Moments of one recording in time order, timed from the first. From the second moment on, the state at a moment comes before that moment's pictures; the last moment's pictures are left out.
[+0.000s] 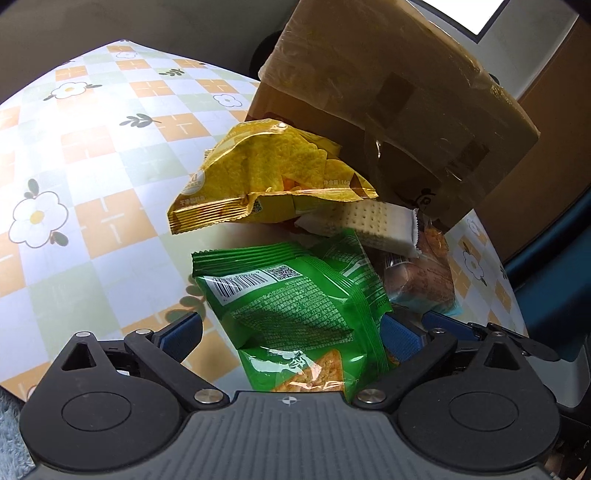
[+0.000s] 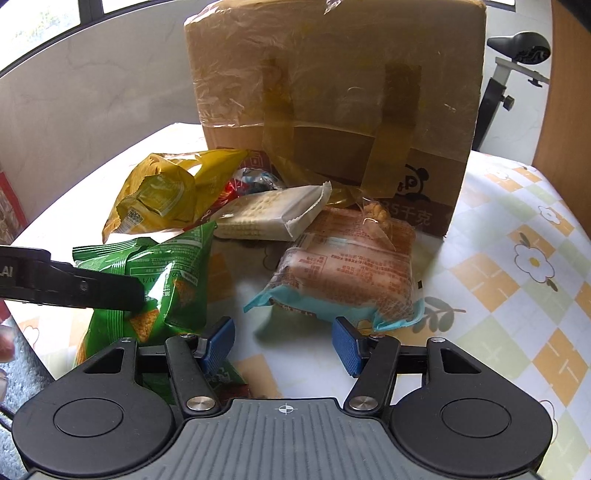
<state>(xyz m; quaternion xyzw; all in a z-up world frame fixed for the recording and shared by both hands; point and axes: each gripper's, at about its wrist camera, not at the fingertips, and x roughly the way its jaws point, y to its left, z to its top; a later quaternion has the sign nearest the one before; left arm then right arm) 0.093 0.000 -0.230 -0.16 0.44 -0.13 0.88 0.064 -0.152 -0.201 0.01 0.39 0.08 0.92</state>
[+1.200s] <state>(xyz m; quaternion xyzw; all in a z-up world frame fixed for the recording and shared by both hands) 0.071 0.007 -0.211 -0.12 0.33 -0.12 0.93 0.104 -0.192 -0.174 -0.02 0.29 0.04 0.96</state>
